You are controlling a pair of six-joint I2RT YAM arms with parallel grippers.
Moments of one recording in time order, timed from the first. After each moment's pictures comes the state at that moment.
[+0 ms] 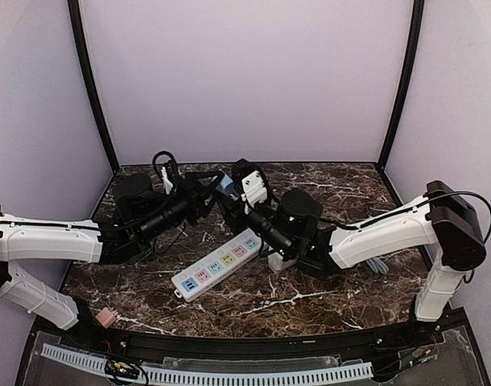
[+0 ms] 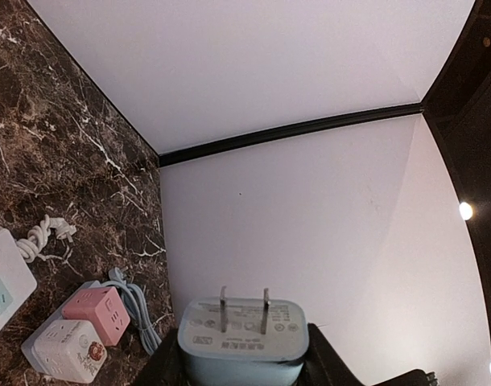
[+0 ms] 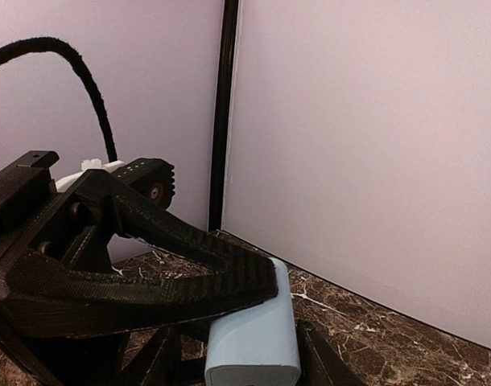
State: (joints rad) left arm -0.92 1.30 0.74 0.58 -0.13 -1.35; right arm 1.17 1.76 1.02 0.91 0.36 -0.14
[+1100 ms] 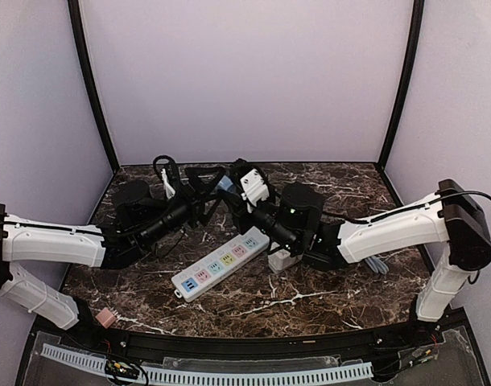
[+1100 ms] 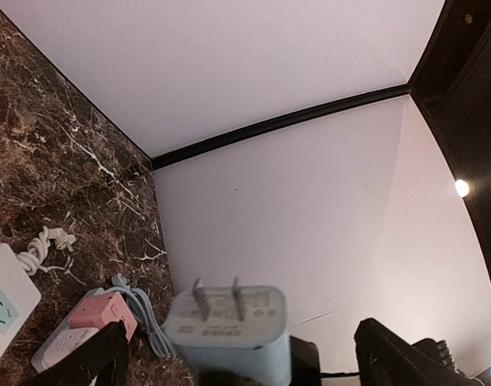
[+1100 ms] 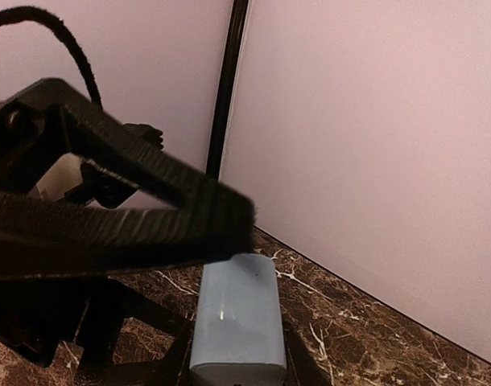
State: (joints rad) left arm -0.91 1.33 0.70 0.69 -0.11 -1.28; right arm 1.15 1.73 1.02 0.78 0.35 -0.18
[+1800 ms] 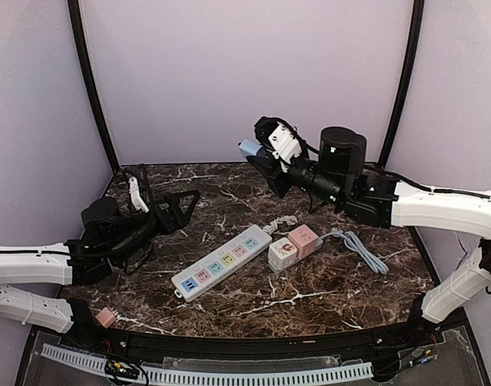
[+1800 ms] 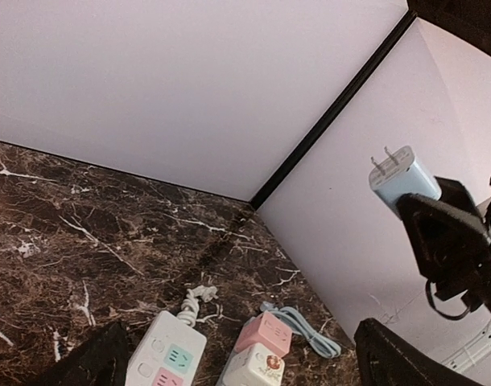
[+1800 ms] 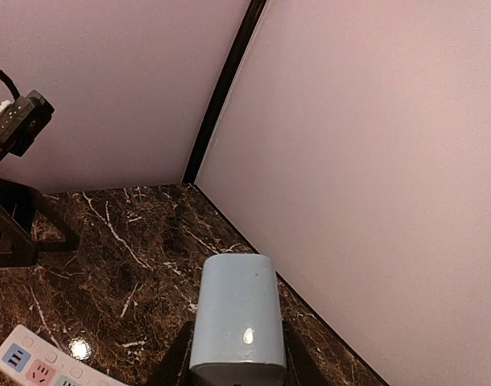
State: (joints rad) left arm -0.91 1.01 0.50 0.53 -0.26 -0.68; right arm 1.00 1.43 1.14 0.24 0.15 -0.36
